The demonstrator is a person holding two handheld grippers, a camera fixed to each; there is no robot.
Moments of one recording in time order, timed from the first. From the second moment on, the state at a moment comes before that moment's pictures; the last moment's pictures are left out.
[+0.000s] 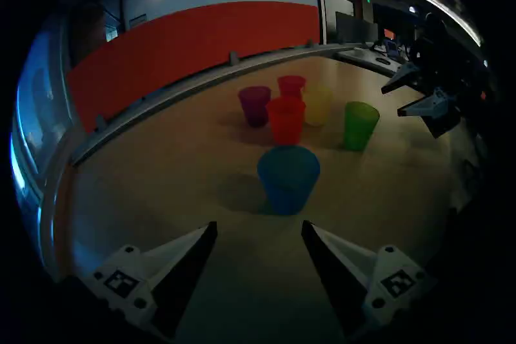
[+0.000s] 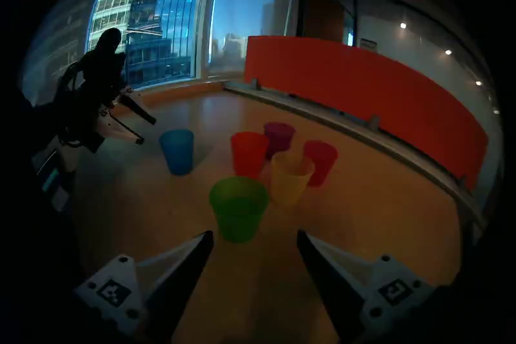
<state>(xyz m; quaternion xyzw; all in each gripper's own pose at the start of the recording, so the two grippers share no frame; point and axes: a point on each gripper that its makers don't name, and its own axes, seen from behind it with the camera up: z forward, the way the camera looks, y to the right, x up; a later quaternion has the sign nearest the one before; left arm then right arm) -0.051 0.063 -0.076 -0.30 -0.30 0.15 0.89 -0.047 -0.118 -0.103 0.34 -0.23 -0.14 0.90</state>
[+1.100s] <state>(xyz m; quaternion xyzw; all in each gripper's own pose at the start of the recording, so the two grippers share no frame) 0.028 0.009 -0.040 -0.14 -0.14 0.04 0.98 0.009 -0.044 -0.066 0.15 -0.12 -0.05 0.98</state>
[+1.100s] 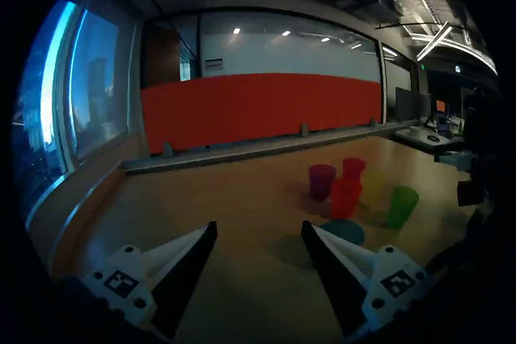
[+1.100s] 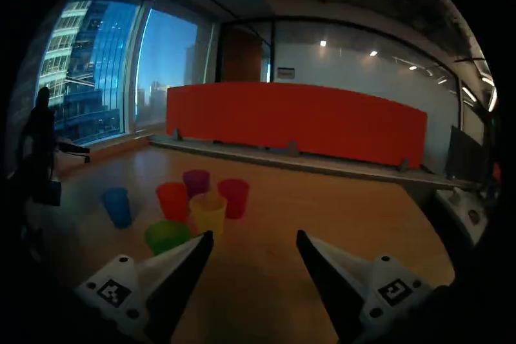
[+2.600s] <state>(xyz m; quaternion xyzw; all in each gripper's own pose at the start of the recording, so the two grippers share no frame) 0.085 -0.018 -0.023 0.00 0.03 -0.01 1.00 0.081 0.010 -0.040 -0.01 0.02 0.00 1.00</state>
